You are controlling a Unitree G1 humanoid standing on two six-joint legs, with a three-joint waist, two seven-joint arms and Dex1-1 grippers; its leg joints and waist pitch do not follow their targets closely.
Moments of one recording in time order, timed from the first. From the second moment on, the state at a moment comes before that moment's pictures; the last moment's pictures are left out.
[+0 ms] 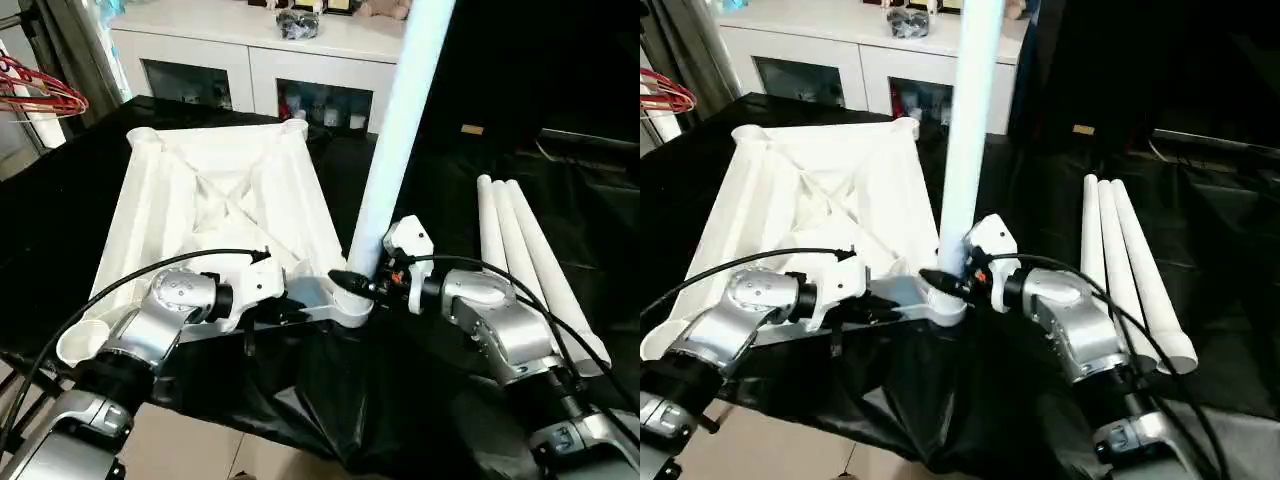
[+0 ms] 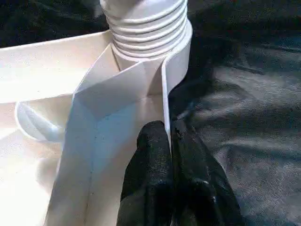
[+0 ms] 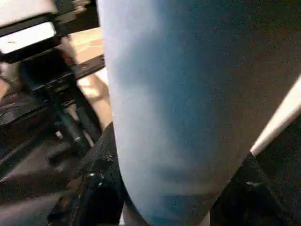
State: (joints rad) left arm -0.53 0.47 -0.33 0.55 0.00 -0.09 -1.17; right arm -0.48 -0.30 0.24 0.35 0.22 0.23 0.94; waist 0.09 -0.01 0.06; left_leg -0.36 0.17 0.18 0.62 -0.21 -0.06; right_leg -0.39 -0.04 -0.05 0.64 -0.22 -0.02
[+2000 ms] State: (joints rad) left arm -0.47 0.35 -0.27 0.26 0.09 0.35 -0.81; right arm -0.72 -0.08 0.09 0.92 0.16 0.02 0.62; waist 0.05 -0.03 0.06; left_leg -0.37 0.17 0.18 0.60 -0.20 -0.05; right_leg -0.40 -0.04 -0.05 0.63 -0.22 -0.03
